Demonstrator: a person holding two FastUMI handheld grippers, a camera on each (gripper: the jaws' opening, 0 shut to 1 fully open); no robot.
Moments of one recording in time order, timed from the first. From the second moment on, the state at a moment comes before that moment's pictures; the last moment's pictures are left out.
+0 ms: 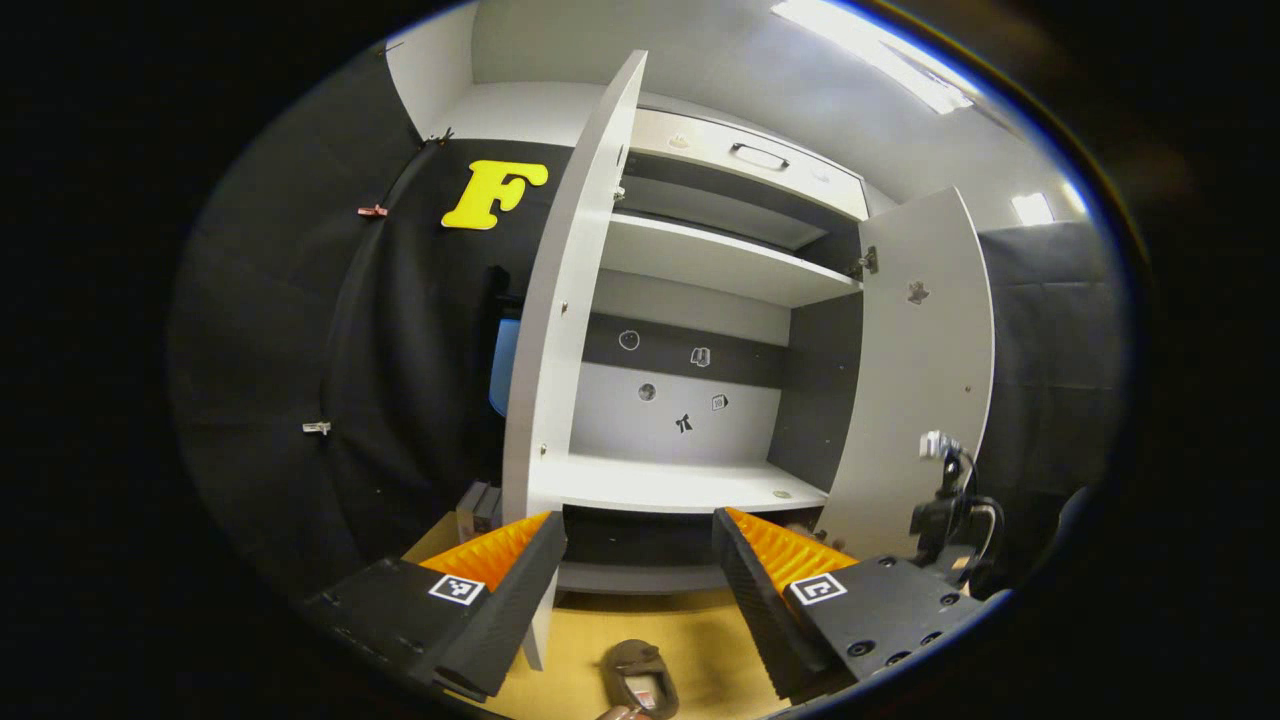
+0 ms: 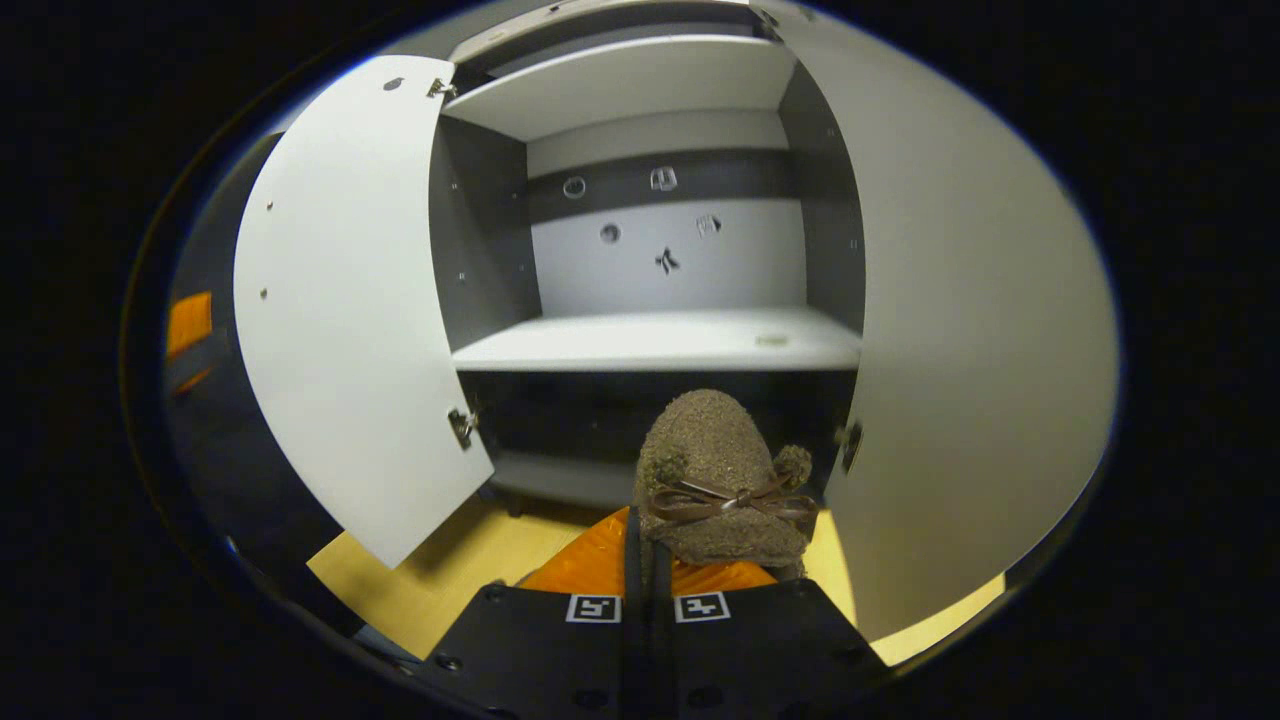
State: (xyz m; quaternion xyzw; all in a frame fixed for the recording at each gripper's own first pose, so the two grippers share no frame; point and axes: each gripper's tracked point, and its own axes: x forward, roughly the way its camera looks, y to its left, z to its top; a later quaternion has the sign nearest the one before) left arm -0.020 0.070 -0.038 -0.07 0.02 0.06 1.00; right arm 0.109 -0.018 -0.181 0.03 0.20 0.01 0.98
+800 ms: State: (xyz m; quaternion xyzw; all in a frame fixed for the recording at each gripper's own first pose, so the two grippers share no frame) left arm -0.024 0.061 -0.066 -0.08 0.06 0.05 0.99; right arm 0.399 -0.064 -0.124 0.01 0.18 -0.05 0.98
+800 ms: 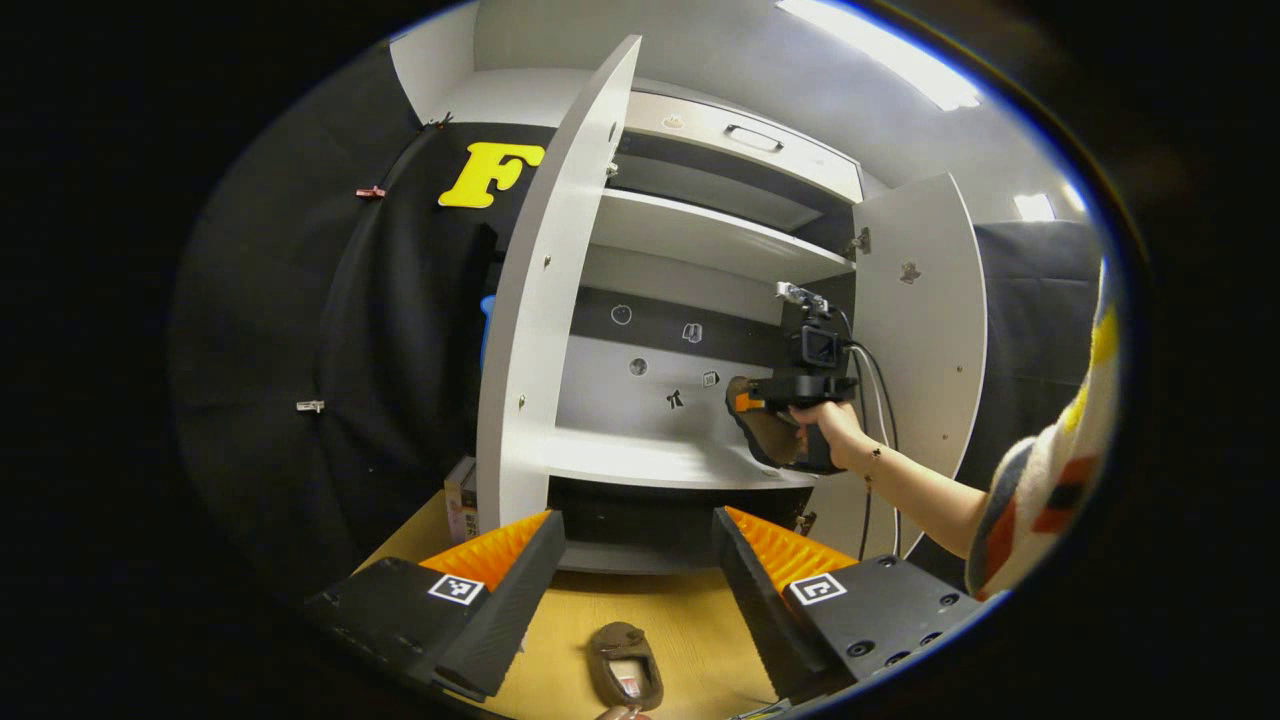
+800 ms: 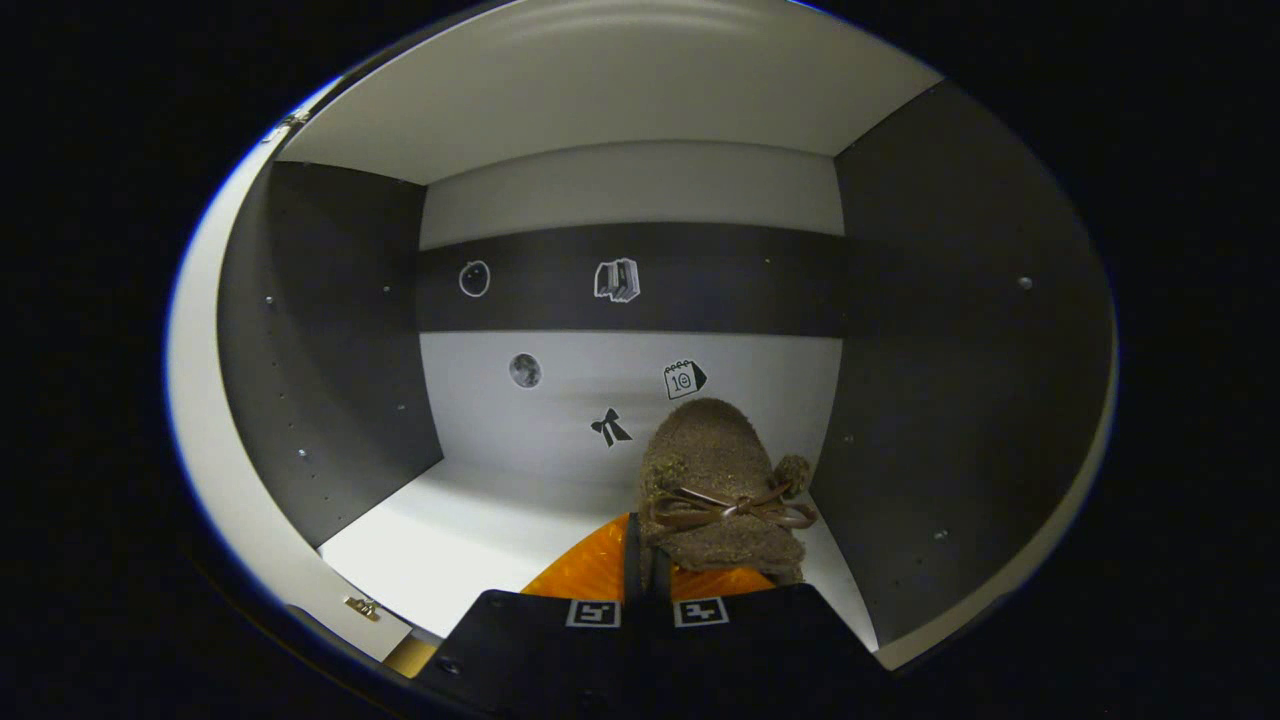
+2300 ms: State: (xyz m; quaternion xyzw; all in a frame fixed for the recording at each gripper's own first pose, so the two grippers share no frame) left arm -0.004 -0.008 -0.218 -0.14 0.14 -0.03 0.98; right arm 0.171 -0.028 -0.027 0.03 0.08 0.03 1.00
